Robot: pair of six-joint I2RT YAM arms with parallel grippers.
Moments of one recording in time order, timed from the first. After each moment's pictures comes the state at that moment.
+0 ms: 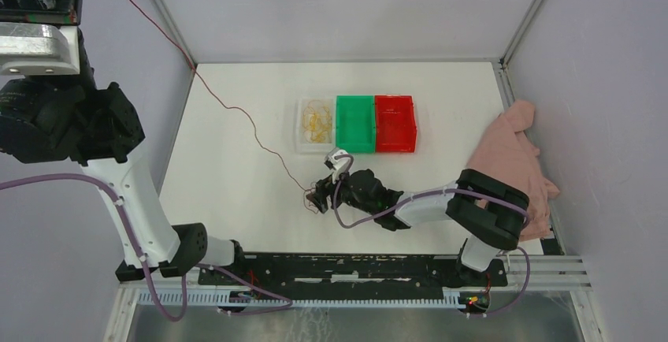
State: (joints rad) left arm 0.09 1.43 2.43 0.42 0.30 0.32; right arm 1.08 1.72 0.66 0.77 0.07 0.32
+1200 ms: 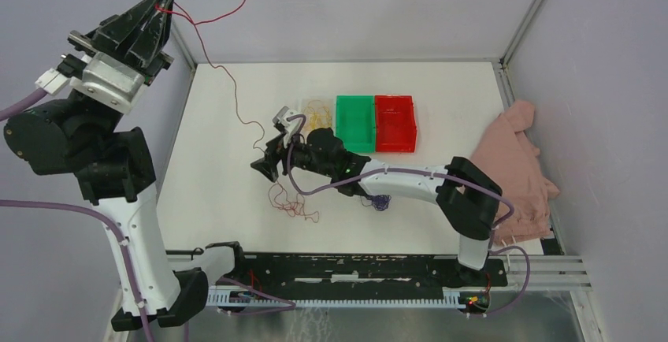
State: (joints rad) left arm 0.09 1.11 1.88 0.17 0.77 0.21; right arm 1.08 1.82 1.26 0.54 -0.12 0.23
